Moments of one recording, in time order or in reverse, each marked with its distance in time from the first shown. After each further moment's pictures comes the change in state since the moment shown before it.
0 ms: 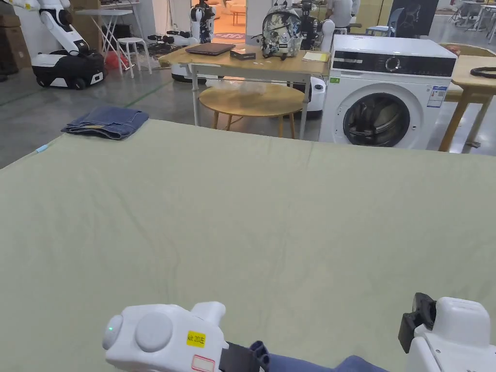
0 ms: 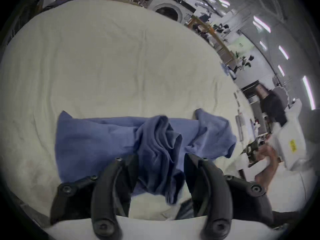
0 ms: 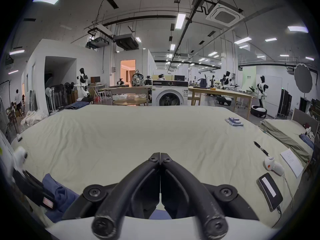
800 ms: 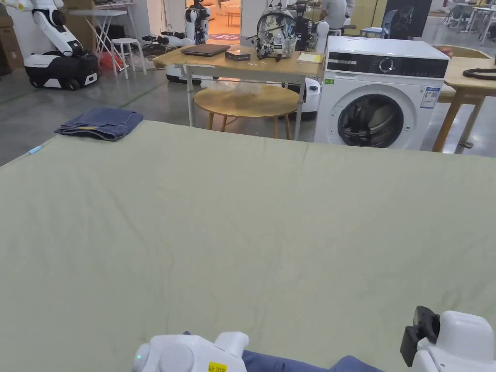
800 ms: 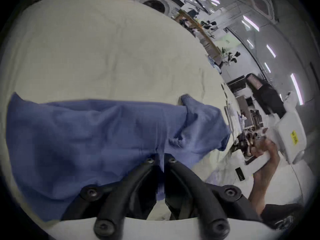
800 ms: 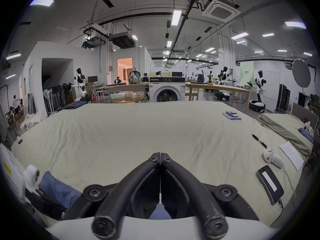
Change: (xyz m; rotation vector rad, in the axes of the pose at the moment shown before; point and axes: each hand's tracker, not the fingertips) left arm 0.015 -0.026 -0.071 -0.099 -0.090 -0.041; right arm 0.010 -0.012 0.006 -0.030 -0.014 -0.033
